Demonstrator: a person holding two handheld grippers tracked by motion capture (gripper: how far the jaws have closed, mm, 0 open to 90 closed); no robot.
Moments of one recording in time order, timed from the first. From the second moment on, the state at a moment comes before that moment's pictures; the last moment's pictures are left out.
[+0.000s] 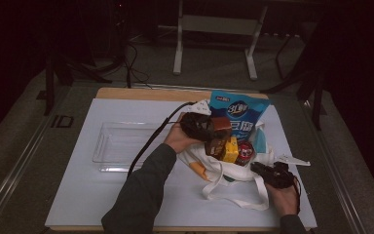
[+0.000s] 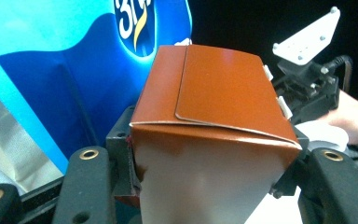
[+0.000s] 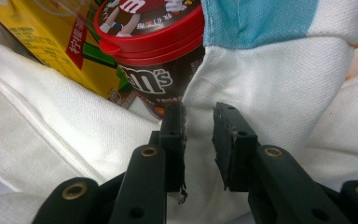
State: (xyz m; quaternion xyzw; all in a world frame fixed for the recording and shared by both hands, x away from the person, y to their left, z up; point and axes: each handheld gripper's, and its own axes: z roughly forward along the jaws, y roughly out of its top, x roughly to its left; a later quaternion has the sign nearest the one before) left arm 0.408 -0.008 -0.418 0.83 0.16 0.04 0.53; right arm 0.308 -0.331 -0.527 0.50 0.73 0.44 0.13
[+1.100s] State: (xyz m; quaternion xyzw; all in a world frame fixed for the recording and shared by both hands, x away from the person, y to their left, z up) left arm 0.407 -0.014 -0.427 0.79 0.19 0.05 0.58; right arm 0.308 -0.332 -0.528 0.50 0.73 0.44 0.13
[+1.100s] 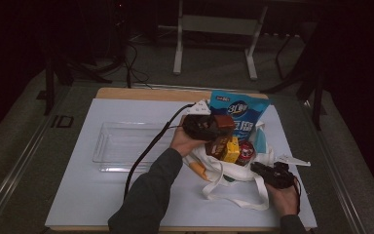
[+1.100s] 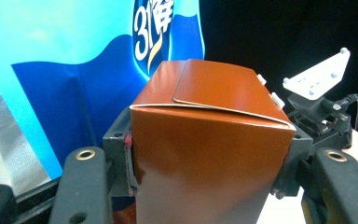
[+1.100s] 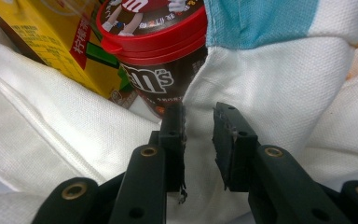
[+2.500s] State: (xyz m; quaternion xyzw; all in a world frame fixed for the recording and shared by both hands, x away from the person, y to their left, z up) left arm 0.385 0.020 -0.376 0.75 0.18 0.09 0.63; right arm 0.307 -0.332 -0.529 0.50 0.73 0.45 0.13
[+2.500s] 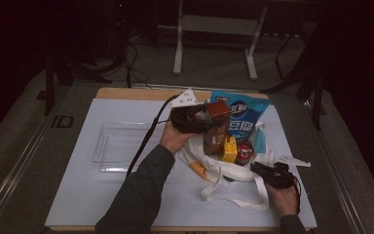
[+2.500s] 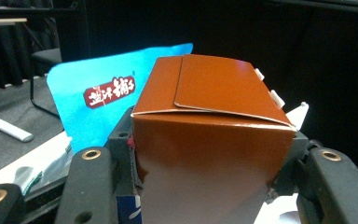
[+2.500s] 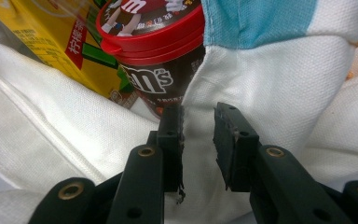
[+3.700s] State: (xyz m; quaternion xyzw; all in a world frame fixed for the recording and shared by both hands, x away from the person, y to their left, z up) left arm 0.361 0.056 -0.341 0.73 0.16 0.09 0.66; right arm 0.307 -0.332 -0.530 0.50 0.73 0.45 0.13
